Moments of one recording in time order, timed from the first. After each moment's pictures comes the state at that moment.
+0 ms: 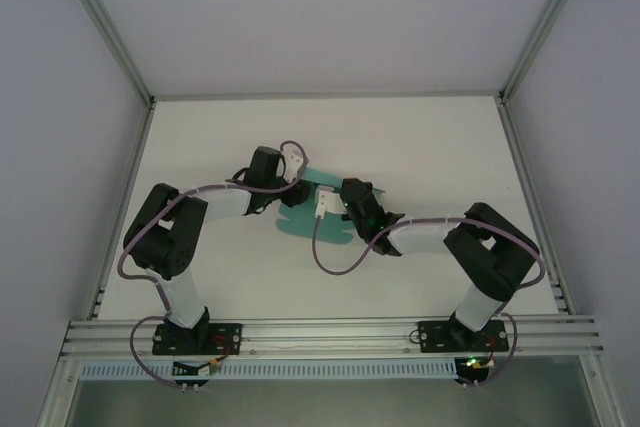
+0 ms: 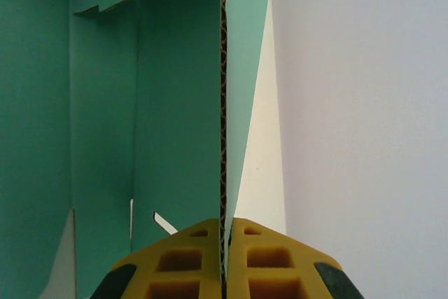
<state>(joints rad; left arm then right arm) -0.44 1.79 0.94 0.10 0.26 0.07 0.84 1.67 0.73 0.43 0.52 -1.12</state>
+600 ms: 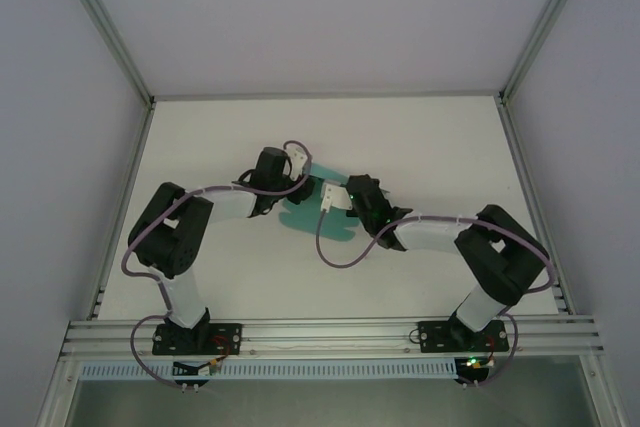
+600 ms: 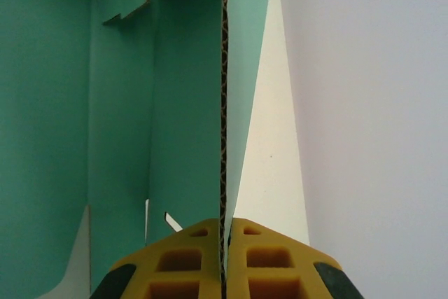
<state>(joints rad) -0.47 1.81 0.94 0.19 0.16 0.01 0.79 1.61 0.74 0.32 0.45 -1.05</state>
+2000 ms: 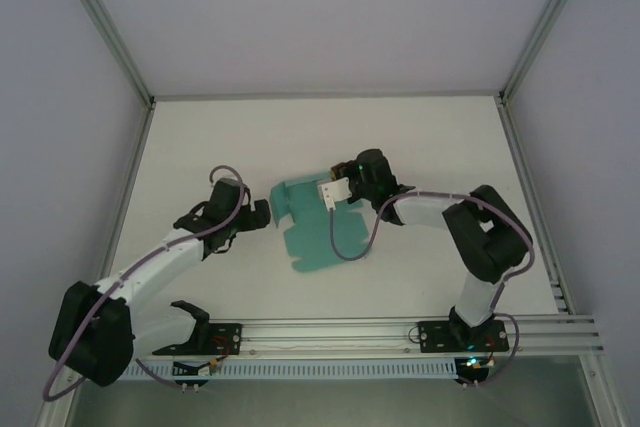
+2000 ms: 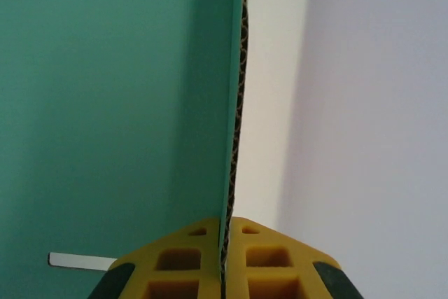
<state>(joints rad) -0.42 1.15 0.63 -0.37 -0.22 -0.49 0.60 1.79 0.89 0.46 -0.11 -1.52</state>
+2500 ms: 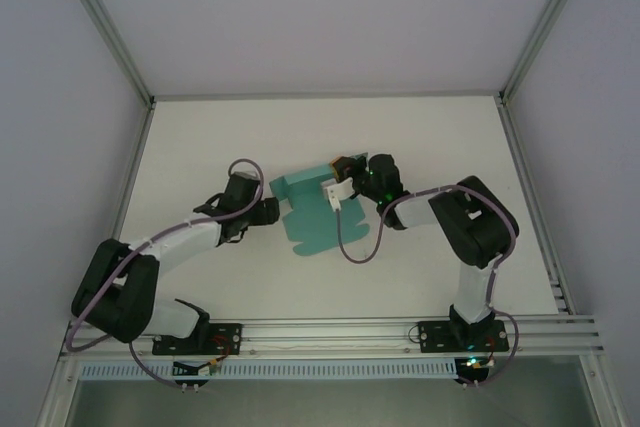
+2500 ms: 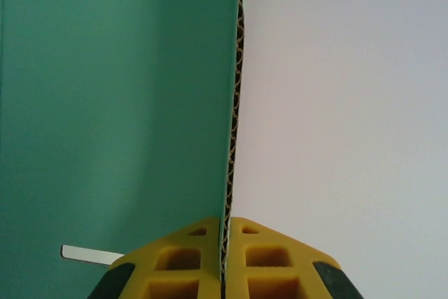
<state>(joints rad) -0.42 1.38 0.67 -0.19 -0.15 -0.41 0.56 1.89 0.81 0.83 -0.23 -1.61</state>
